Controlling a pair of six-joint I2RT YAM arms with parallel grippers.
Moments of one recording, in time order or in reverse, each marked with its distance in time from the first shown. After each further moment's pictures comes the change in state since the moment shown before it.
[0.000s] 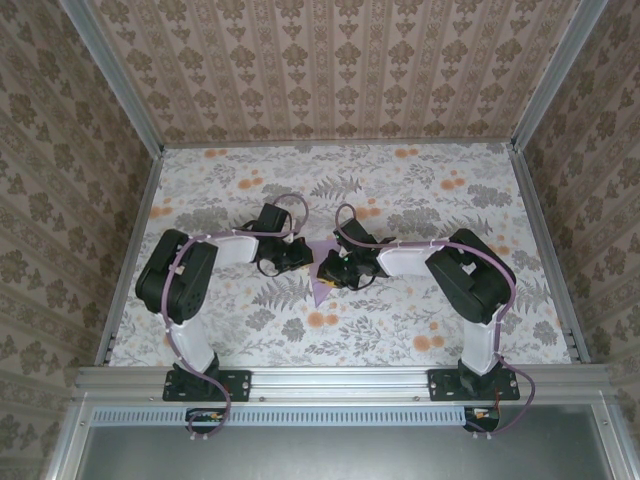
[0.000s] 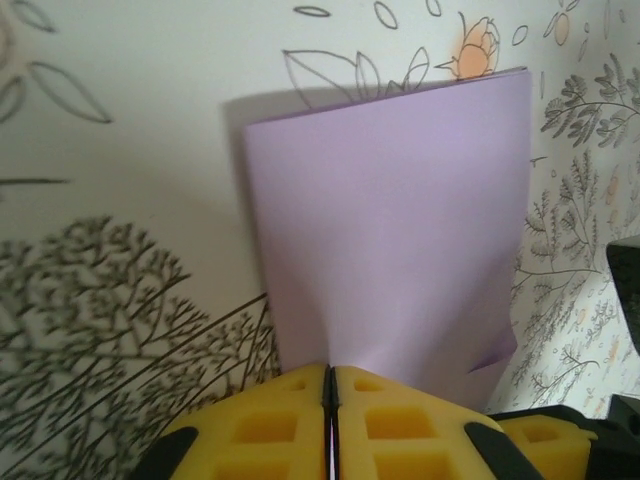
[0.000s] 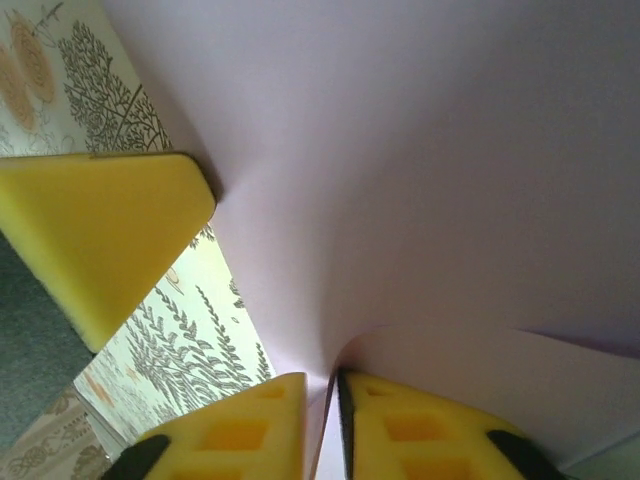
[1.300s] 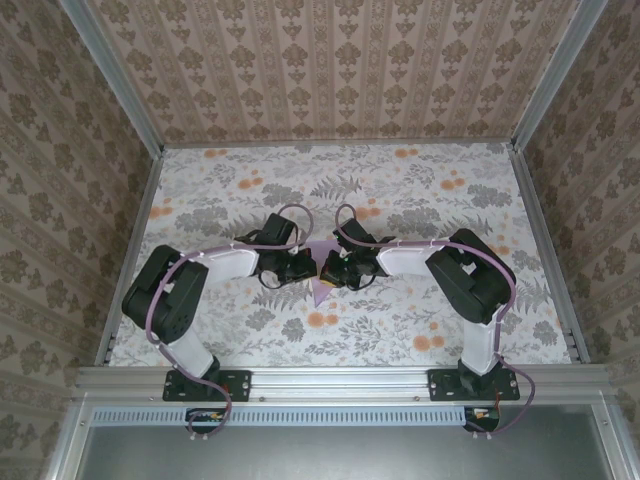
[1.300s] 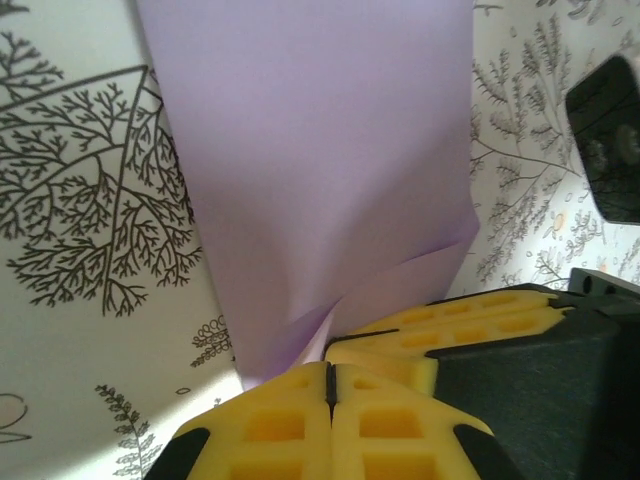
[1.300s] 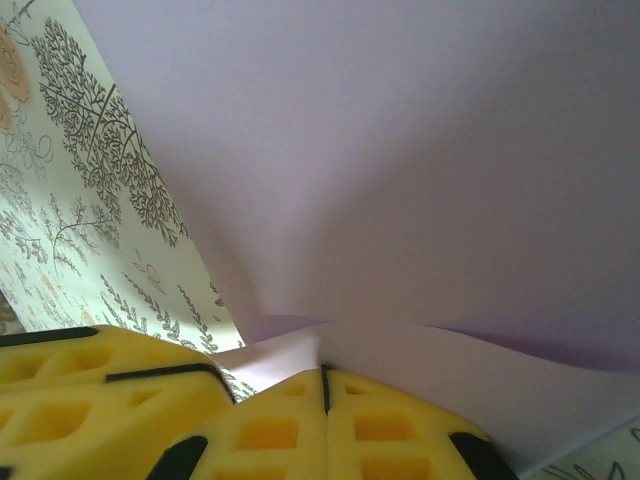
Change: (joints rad) left arm -0.105 -0.121 -0.087 -0.026 -0.019 -0.054; right arm 0.002 0.001 0.006 -0.040 0.012 -0.006
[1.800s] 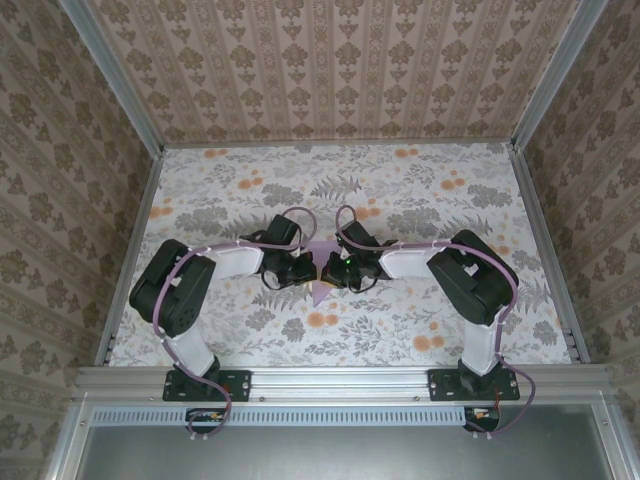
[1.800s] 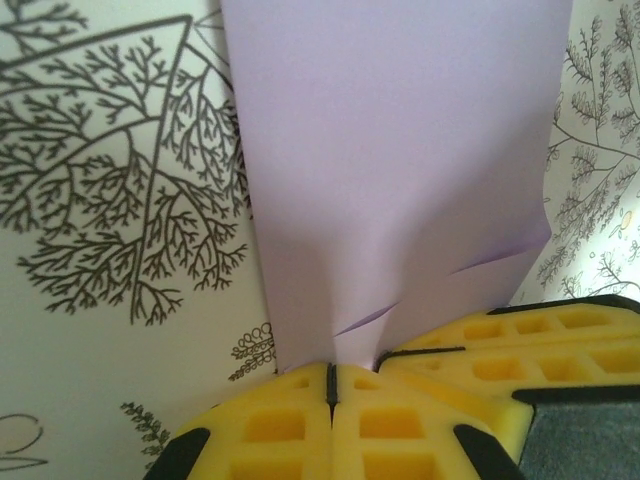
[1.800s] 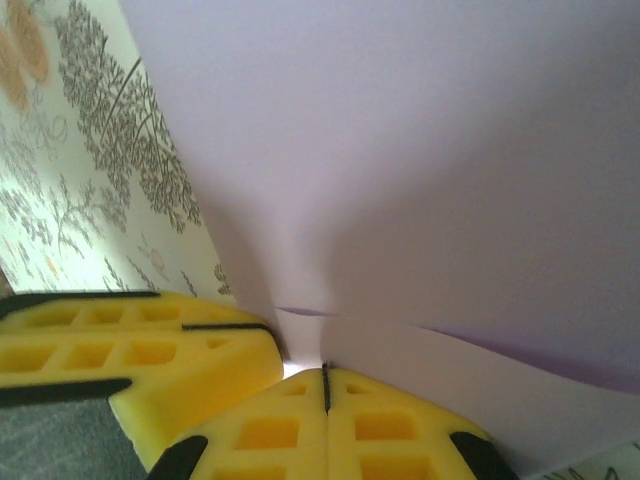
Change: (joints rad) left arm -0.007 0.055 0.031 -0.055 -0.030 0.017; right arm -0.007 -0.024 -0.049 0.067 -0.015 -0.069
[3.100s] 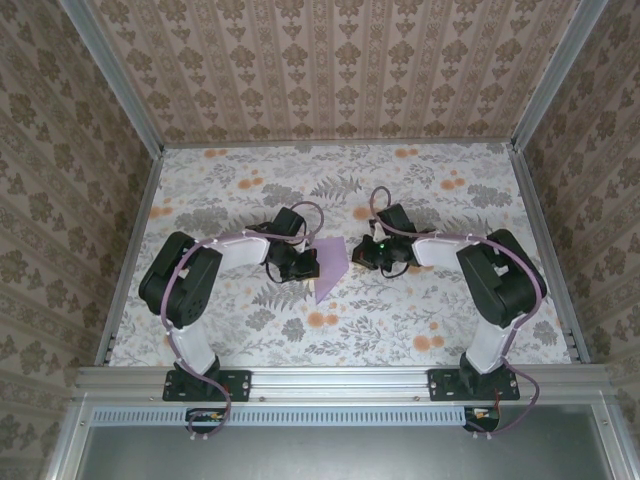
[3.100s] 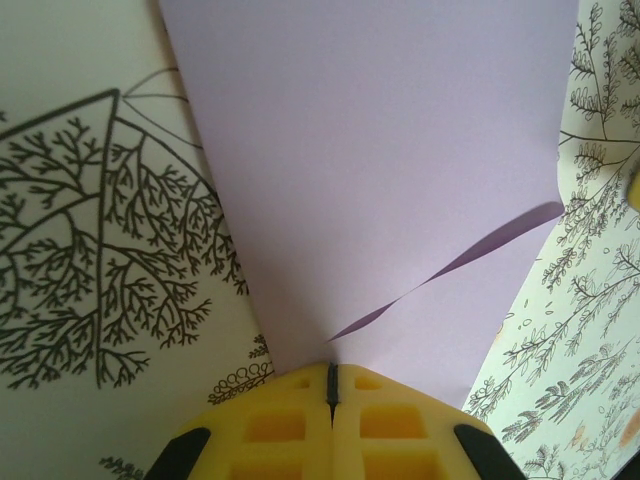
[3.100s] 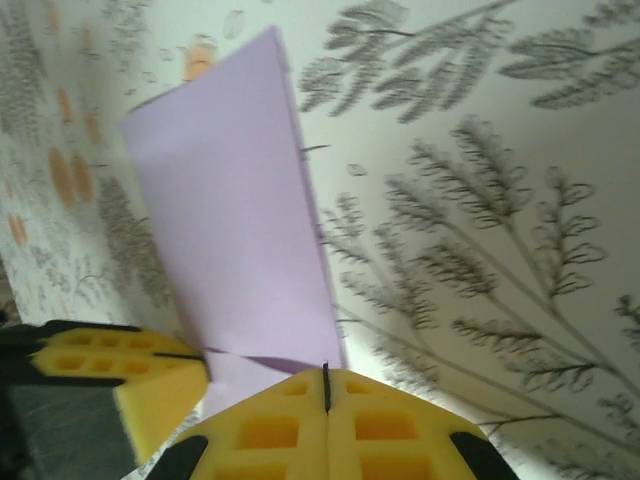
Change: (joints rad) left arm 0.003 0.071 0.112 -0.117 0.004 0.106; right arm -0.237 -0.108 -0.076 -0.019 -0.060 -0.233
